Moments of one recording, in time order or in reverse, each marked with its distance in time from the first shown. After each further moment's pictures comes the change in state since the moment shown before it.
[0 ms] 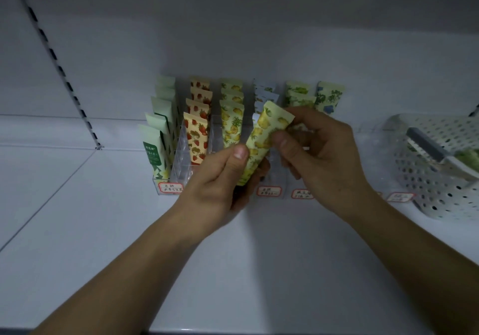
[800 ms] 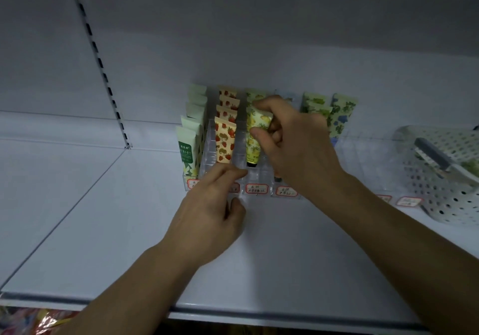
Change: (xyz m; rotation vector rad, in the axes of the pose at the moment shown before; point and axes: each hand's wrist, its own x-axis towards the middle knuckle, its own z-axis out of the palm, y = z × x) left_hand -0.045 -0.018 -0.040 0.994 0.133 0.231; right_hand 0.028 -0.017 0.050 -0.759 0.037 -0.227
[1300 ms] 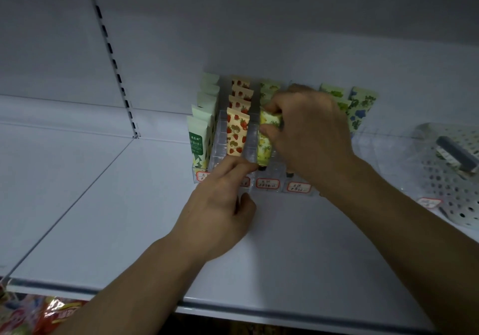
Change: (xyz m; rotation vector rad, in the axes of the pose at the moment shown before) left_hand -0.001 -0.003 0.000 -0.058 -0.015 0.002; right_hand 0.014 -0.004 0.008 -0.378 -0.035 0.027
